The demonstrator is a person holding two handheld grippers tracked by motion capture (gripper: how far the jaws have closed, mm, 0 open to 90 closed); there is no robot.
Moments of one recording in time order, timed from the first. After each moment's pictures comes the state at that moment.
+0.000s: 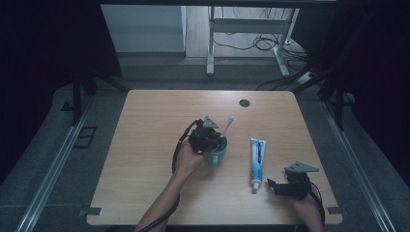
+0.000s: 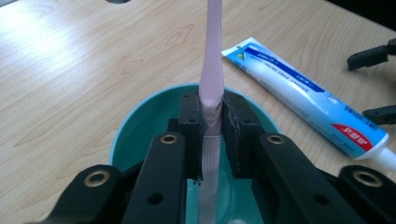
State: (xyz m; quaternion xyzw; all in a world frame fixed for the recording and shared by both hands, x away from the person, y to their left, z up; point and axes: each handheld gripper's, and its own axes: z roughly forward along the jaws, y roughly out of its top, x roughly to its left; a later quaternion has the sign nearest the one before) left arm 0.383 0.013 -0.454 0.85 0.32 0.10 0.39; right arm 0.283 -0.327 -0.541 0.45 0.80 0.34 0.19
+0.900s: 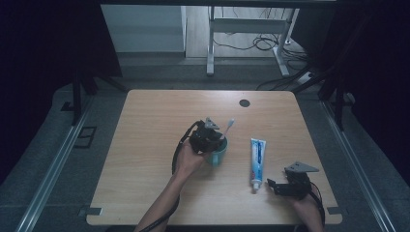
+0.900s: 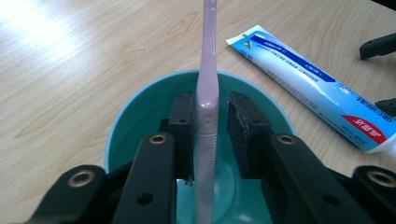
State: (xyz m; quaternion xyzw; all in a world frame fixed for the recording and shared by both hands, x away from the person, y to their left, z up) left arm 0.383 0.012 -0.455 0.86 0.33 0.11 0.38; right arm 0.283 -0.327 -0.541 0.45 0.80 0.34 0.19
